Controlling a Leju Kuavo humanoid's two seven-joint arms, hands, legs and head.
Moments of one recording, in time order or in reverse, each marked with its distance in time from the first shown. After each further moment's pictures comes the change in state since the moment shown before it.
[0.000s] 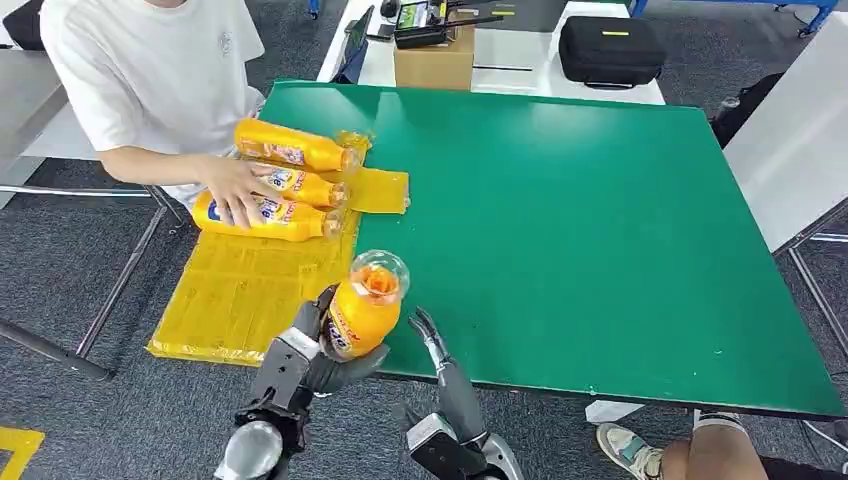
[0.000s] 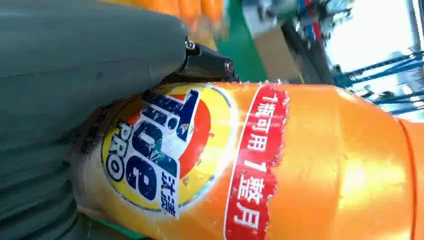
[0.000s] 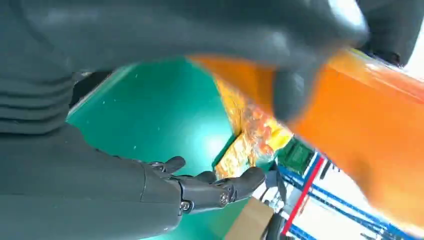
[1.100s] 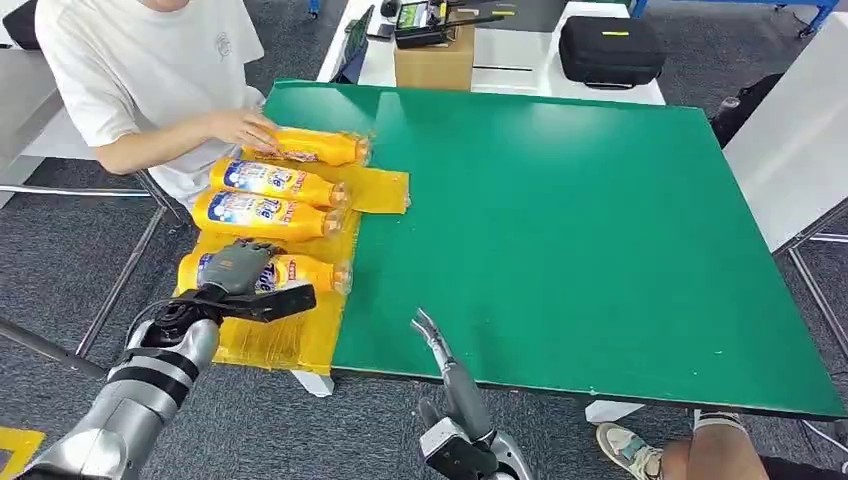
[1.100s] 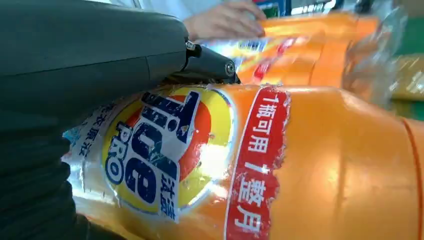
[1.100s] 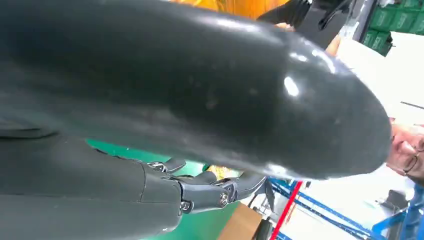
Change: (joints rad) left arm -0.514 0.321 0.038 0.618 -0.771 -0.099 0.176; right arm -0.009 -0.009 -0.035 0.006 -0.012 0.096 -0.070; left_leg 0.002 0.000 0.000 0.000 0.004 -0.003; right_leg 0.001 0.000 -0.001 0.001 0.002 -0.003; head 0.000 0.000
